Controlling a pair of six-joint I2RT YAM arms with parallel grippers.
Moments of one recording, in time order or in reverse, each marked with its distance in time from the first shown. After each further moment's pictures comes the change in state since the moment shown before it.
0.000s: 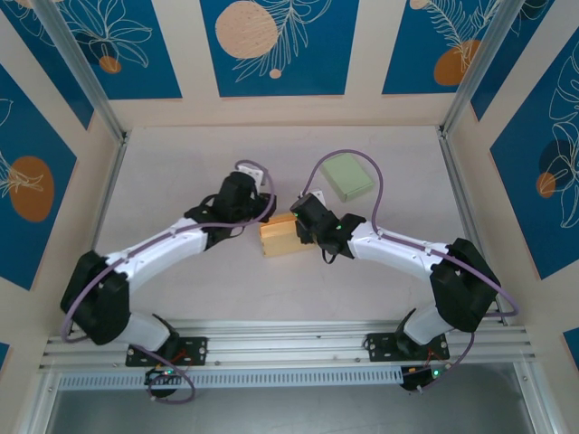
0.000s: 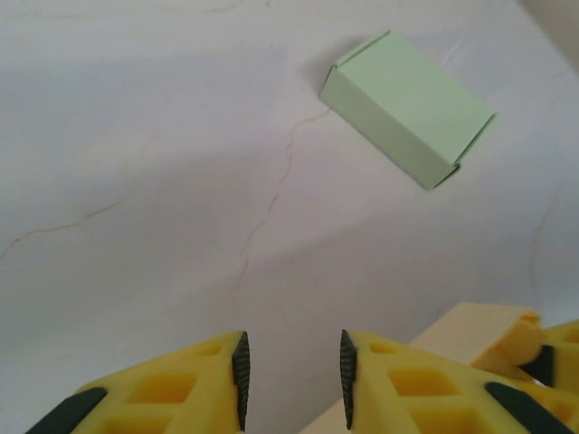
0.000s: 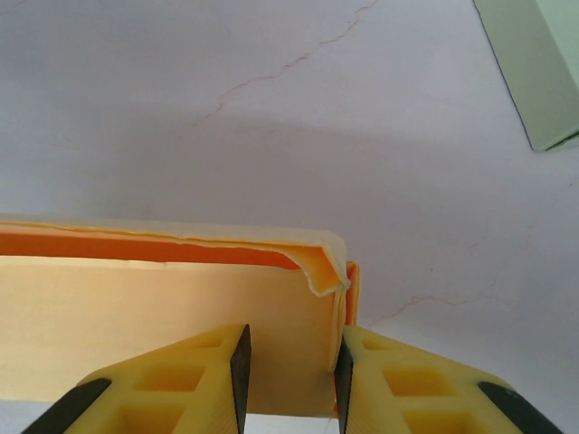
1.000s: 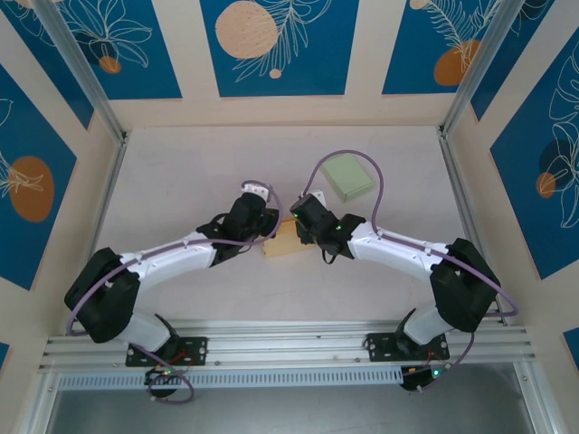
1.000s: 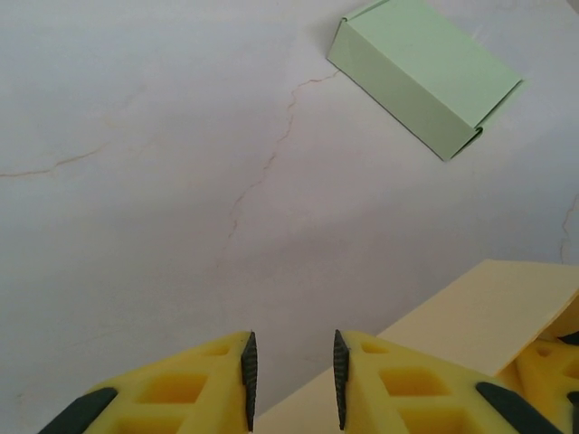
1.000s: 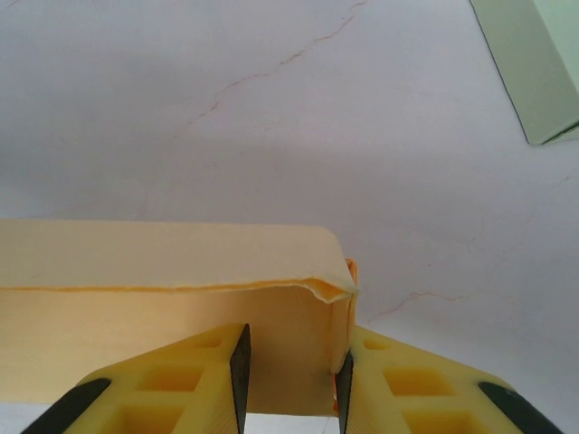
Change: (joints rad) left arm -0.087 -0.002 -0.168 0.177 -0.099 -0.095; right arm 0.003 0.000 -0.001 -0.006 0.008 0.019
